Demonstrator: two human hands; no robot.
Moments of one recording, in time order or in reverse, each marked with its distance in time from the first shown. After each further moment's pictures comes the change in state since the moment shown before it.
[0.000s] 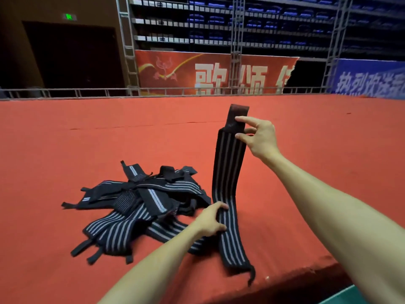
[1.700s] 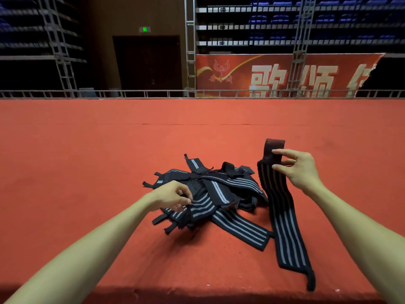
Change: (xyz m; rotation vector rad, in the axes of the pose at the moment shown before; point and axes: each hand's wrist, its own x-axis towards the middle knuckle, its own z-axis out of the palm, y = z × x) left_hand -0.168 -0.079 -0.208 0.100 0.150 -0.322; right_hand -0.063 -0.012 0.079 0.121 -0.212 0.068
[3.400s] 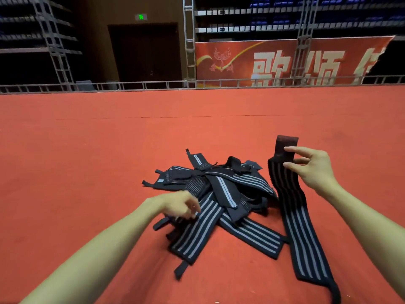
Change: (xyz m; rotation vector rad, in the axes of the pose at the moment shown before) left_hand 0.067 -0.034 -0.002 0.360 -0.258 0.204; right_hand 0.018 0.029 0.018 0.049 0.035 0.013
